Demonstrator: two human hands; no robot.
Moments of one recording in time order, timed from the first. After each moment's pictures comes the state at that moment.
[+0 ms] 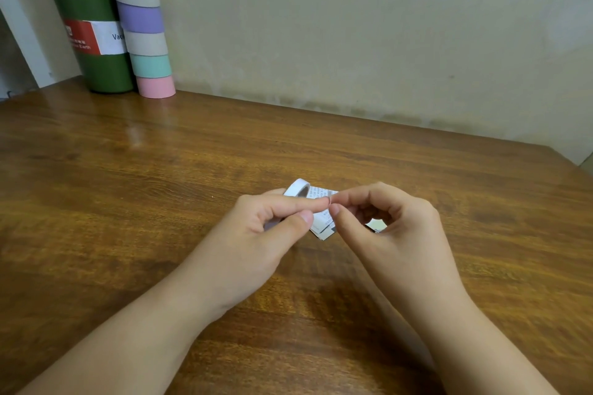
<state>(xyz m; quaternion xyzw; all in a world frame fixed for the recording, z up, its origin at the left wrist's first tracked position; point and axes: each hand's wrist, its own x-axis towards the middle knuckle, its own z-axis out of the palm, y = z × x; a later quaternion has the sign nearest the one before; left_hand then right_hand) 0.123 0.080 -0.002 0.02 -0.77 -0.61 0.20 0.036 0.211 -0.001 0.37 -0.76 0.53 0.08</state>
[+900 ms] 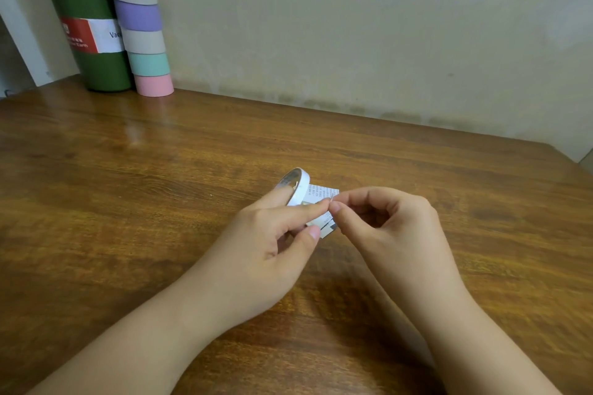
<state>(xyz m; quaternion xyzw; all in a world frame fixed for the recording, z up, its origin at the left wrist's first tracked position) 0.123 0.079 -0.016 0.01 -0.88 -0.41 0.24 0.036 0.213 0.002 0.32 -0.79 0.52 0.02</state>
